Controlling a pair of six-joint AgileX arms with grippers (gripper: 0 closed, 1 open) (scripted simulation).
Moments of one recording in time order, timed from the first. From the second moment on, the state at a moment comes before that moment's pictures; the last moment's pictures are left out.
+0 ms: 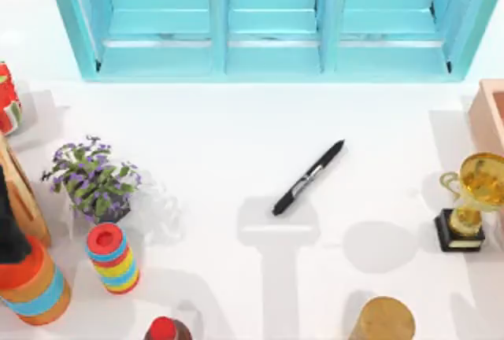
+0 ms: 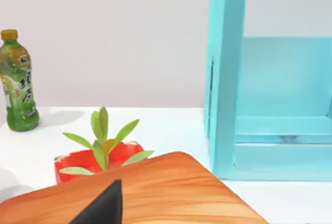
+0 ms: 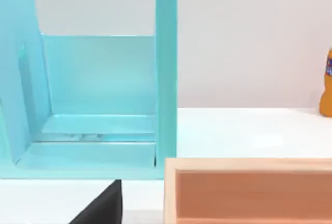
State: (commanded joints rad) left arm 0.00 0.00 0.00 0.00 0.00 0.00; right arm 0.00 0.00 0.00 0.00 0.00 0.00
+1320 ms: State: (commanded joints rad) left arm 0.00 0.00 0.00 0.00 0.00 0.00; right arm 0.34 1.31 1.16 -0.69 -0.02 0.79
